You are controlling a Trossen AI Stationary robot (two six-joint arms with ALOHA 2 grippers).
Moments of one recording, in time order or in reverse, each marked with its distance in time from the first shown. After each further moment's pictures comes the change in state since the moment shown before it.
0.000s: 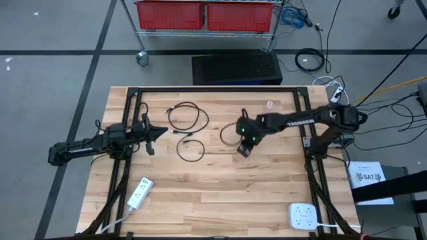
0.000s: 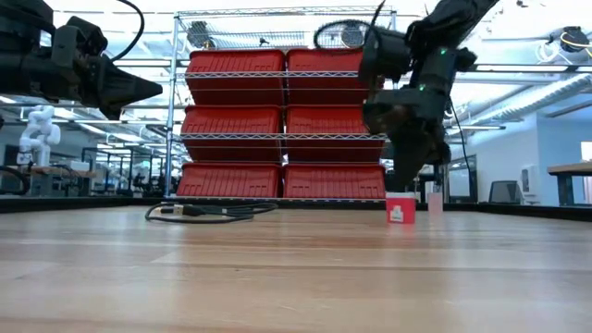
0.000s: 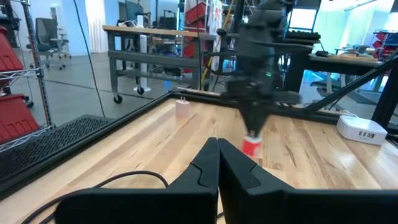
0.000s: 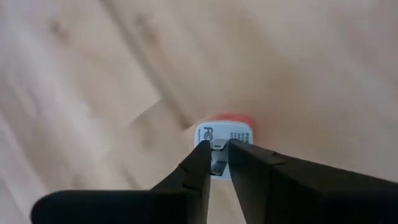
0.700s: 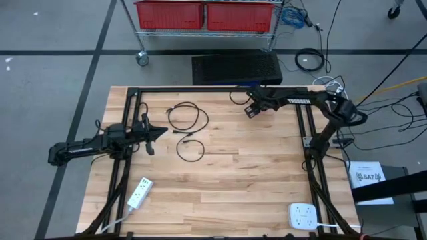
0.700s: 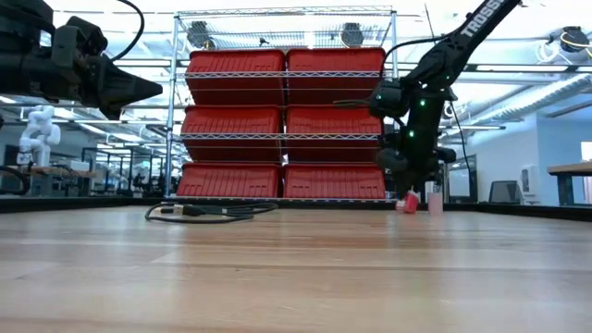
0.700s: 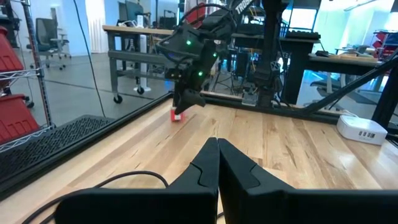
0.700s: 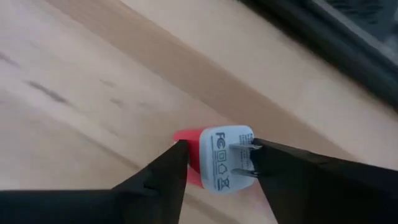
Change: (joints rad) left arm 0.000 0.000 0.000 0.000 0.000 0.000; right arm -0.498 0.101 0.010 0.061 0.404 -0.167
